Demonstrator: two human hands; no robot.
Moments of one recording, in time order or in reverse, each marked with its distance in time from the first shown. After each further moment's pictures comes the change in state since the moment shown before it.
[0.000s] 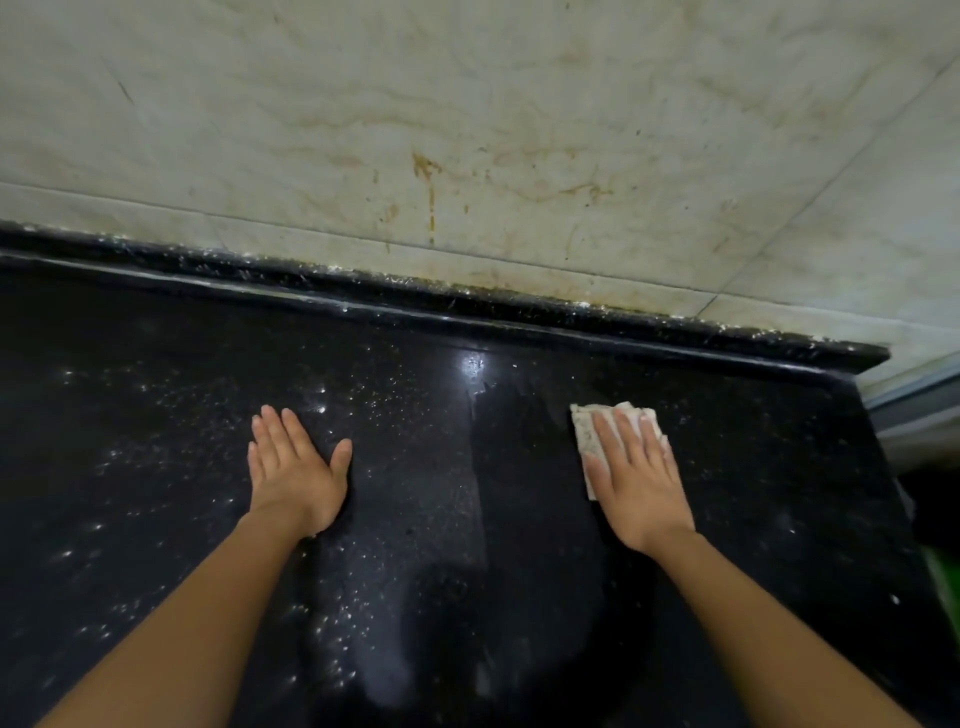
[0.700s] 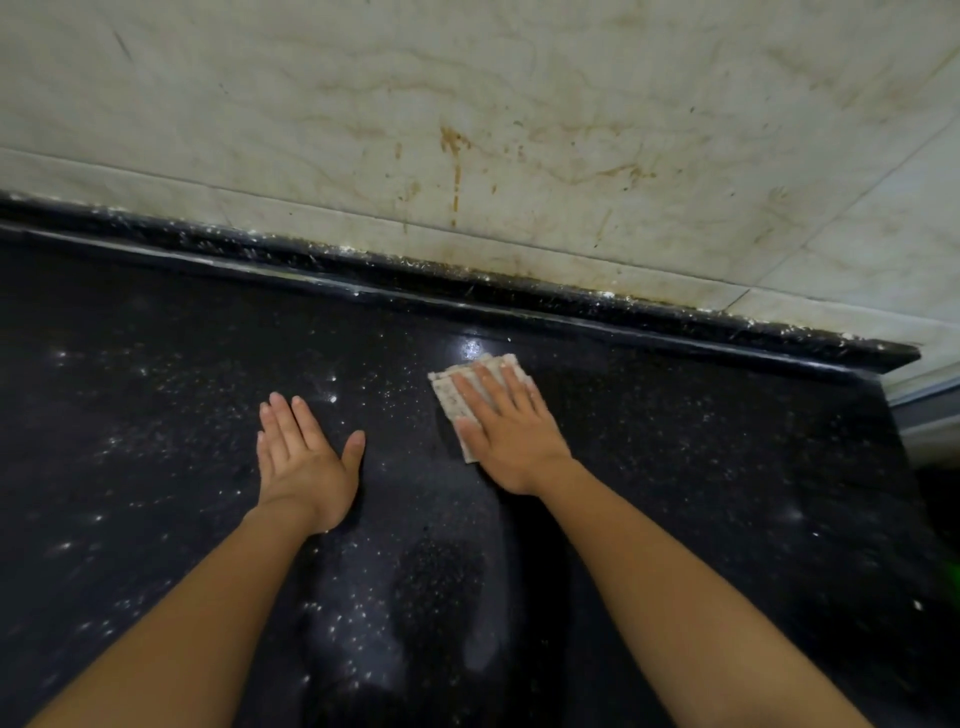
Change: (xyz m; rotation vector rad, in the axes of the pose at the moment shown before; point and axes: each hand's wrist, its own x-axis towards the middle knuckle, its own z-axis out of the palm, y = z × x) left_hand 0.001 -0.001 -0.005 -0.023 -0.046 0.024; right_hand 0.054 -0.142 -0.004 -0.004 -0.159 -0.360
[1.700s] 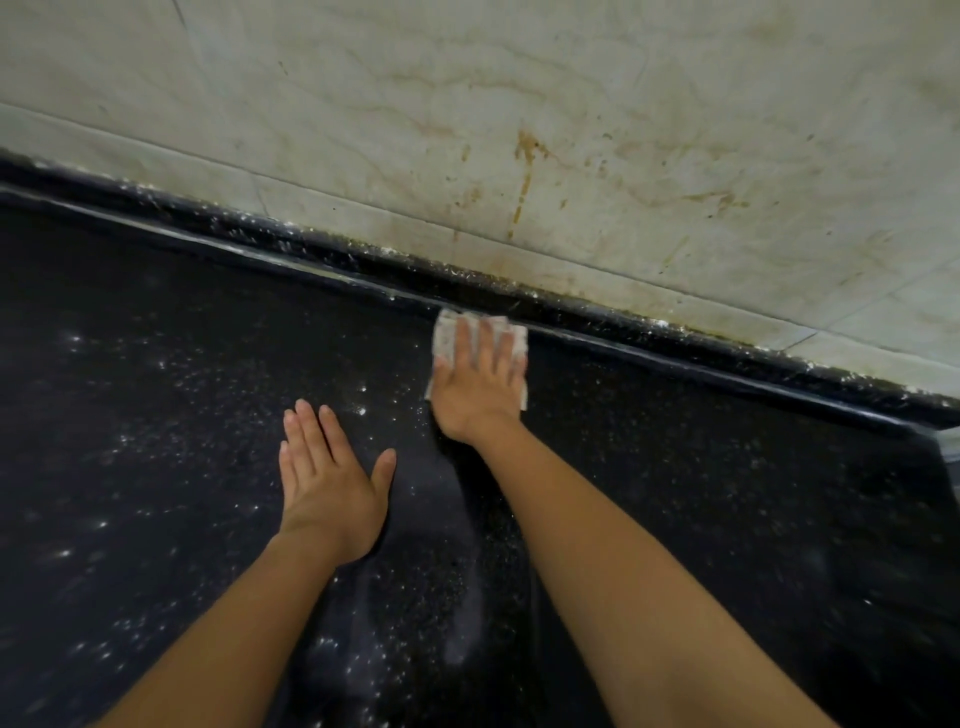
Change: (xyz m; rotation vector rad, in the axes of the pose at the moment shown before) left_hand 0.009 -0.002 0.008 -0.018 0.076 0.012; right_hand 0.092 -0.072 -0.015 0.174 0.059 0.248
